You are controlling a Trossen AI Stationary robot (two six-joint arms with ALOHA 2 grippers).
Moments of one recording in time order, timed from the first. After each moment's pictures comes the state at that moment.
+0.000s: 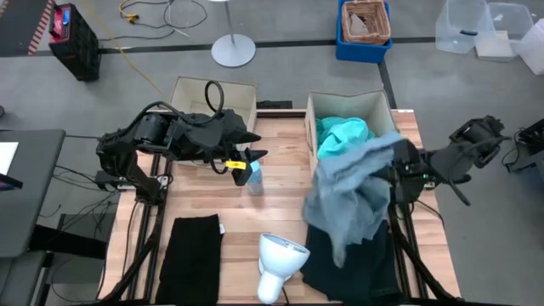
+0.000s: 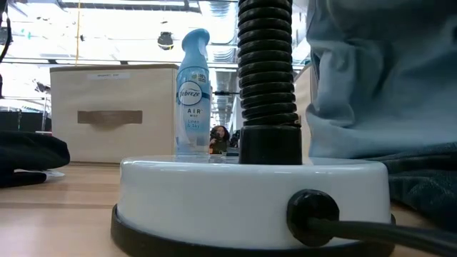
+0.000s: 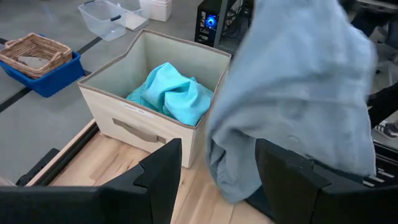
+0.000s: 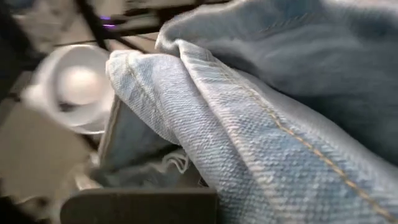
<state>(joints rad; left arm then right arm) -0.17 1.68 2.35 -1.15 -0.46 -0.38 0.60 1.03 1.62 -1.15 0.65 0.43</state>
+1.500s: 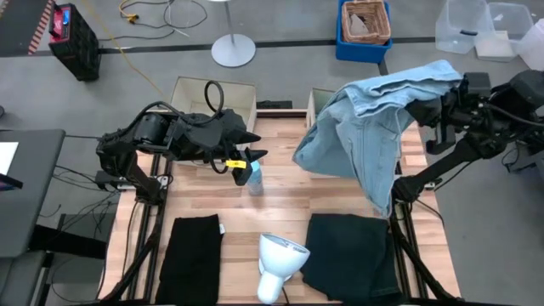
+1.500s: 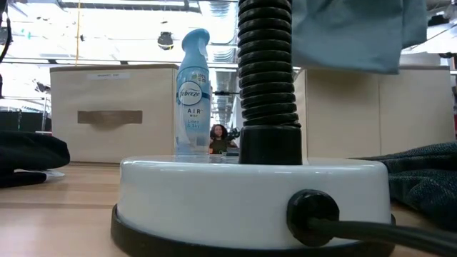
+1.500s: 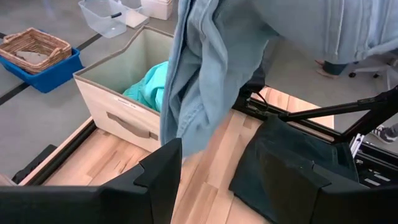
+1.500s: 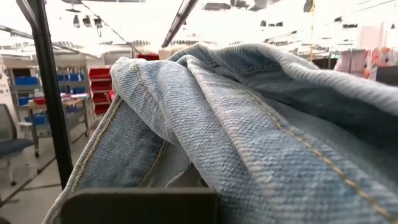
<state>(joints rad) -0.17 1.68 2.35 -1.15 -0.46 -0.40 0.42 1.03 1.89 -0.60 0.66 -0.11</state>
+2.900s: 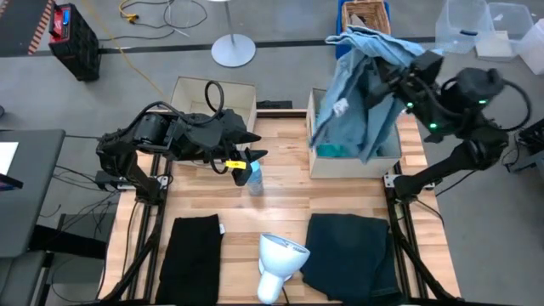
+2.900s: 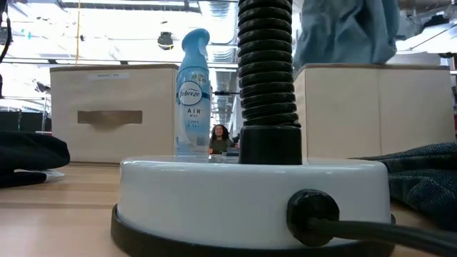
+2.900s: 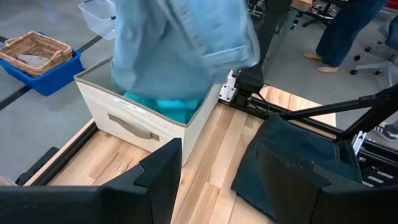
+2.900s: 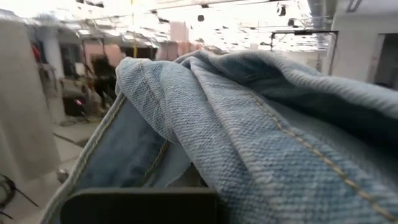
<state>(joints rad) -0.17 1.68 2.35 -1.15 -0.46 -0.39 0.10 1.22 1.89 -0.40 1.12 -0.25</state>
